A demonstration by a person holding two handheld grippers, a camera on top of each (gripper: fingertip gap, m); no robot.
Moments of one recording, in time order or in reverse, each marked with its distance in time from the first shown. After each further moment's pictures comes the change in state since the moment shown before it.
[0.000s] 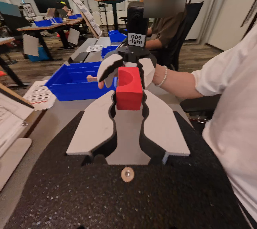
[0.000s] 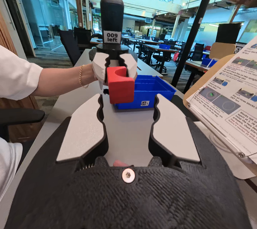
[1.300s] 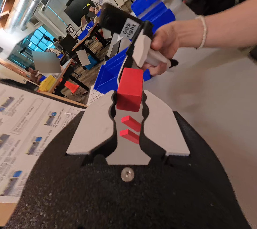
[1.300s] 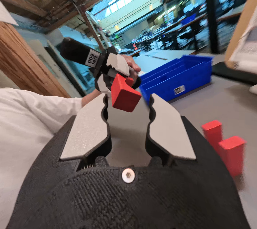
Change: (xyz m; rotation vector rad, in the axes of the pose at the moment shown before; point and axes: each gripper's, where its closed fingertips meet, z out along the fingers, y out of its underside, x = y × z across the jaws) left arm -0.011 0.014 0.002 -0.194 -0.222 0.532; right arm 0.006 0.011 -0.006 0.048 -0.110 0.580
